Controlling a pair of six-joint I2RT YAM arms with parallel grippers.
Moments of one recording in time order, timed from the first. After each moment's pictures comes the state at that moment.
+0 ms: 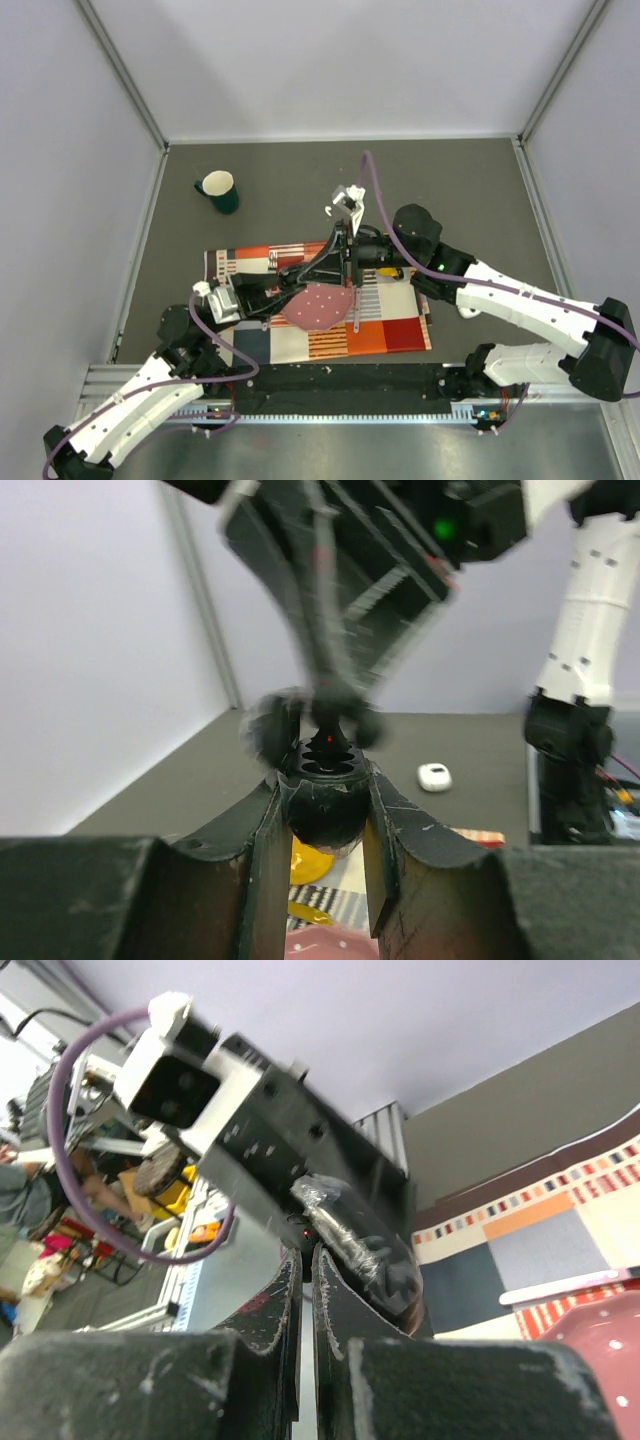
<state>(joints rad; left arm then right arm) -0.73 0.32 0.24 0.58 0.46 -0.04 0.97 1.20 0.98 0.24 -0.66 0.62</state>
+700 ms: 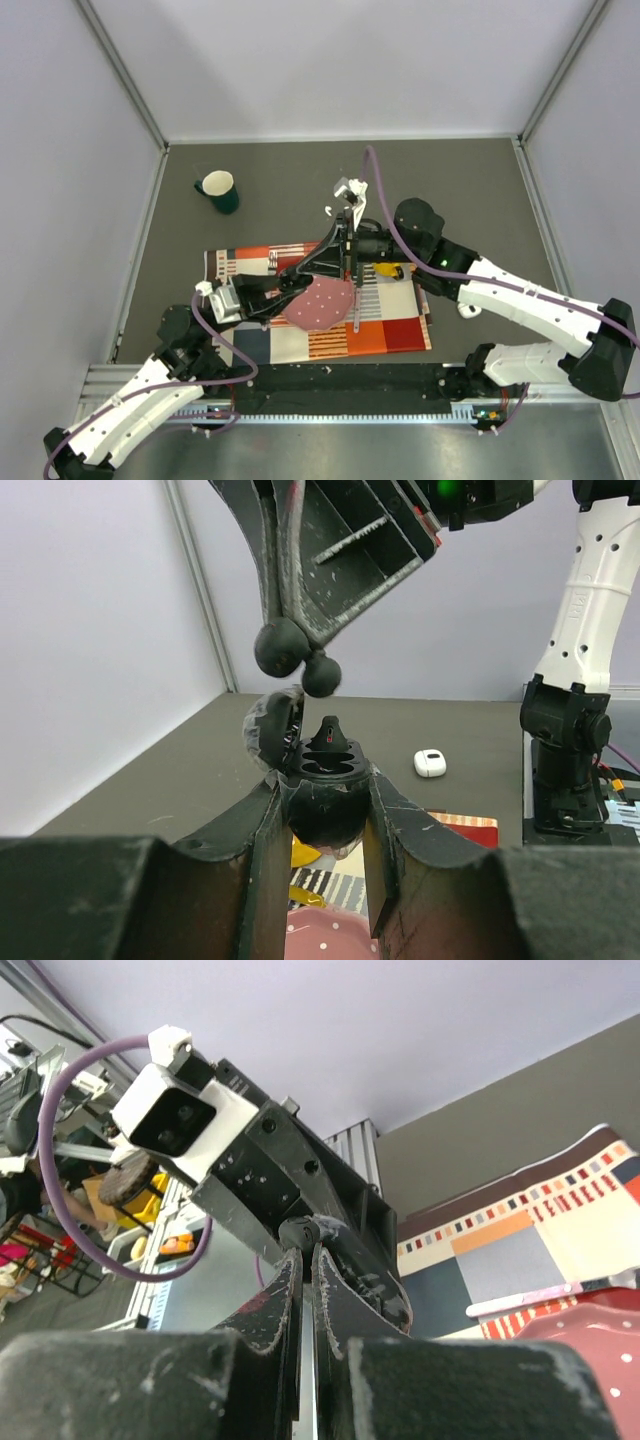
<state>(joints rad) -0.73 0.28 0.24 0.50 0.47 -0.03 0.97 1.20 1.04 0.18 -0.59 0.55</state>
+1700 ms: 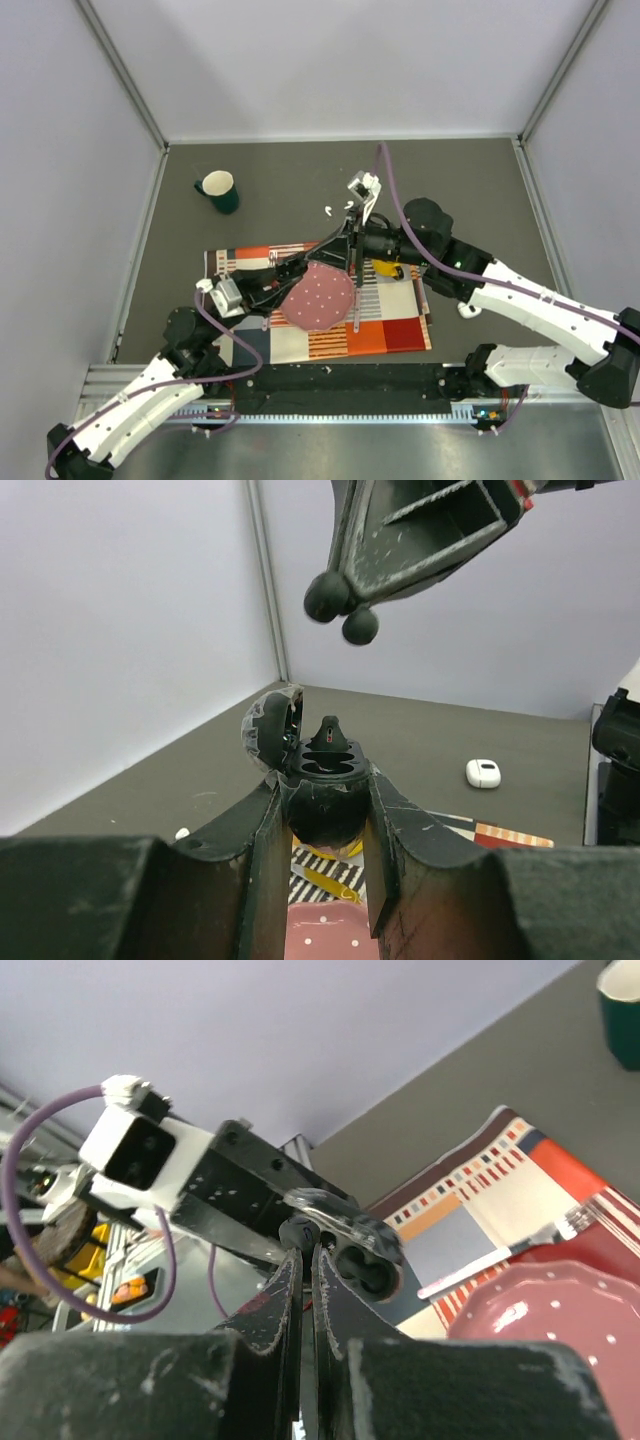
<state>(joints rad) -0.73 0.29 0.17 0.57 0.32 -0.03 0.97 1.14 1.07 0.04 -0.41 0.52</state>
